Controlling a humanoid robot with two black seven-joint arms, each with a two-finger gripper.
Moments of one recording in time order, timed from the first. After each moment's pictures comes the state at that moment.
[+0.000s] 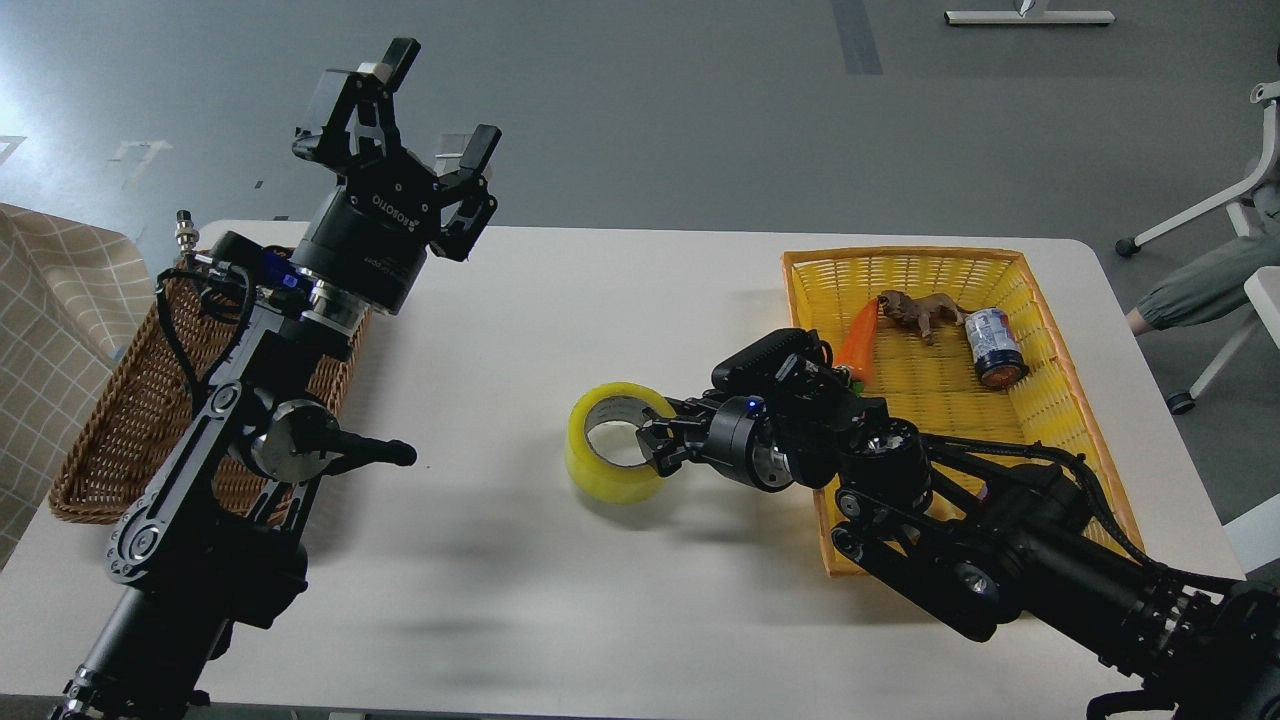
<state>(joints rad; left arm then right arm) -0.29 0.10 -1.42 -1.45 0.86 -0.31 -0.21 0.70 -0.06 0.49 1.11 -2.12 0.34 -0.04</state>
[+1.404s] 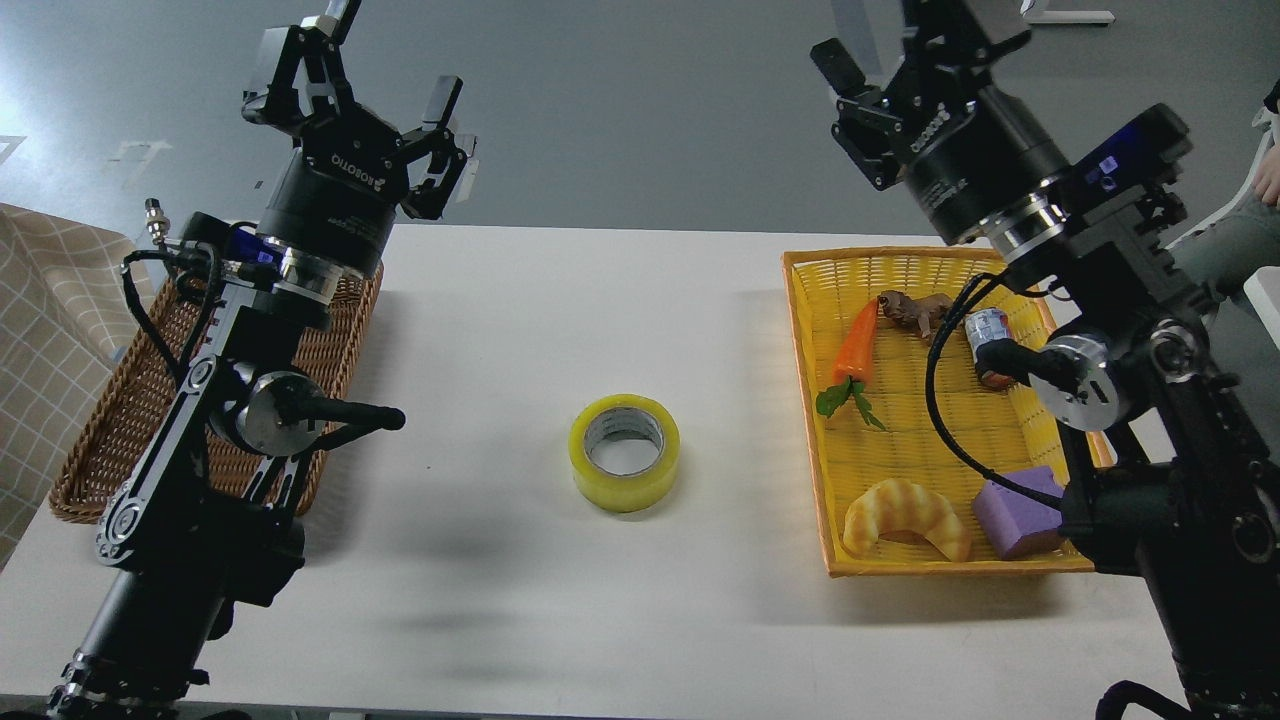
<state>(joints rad) -0.31 0.10 -1.47 -1.48 0.75 -0.26 -0.25 0.49 -0.05 1.40 1.59 -0.97 0.21 -0.03</state>
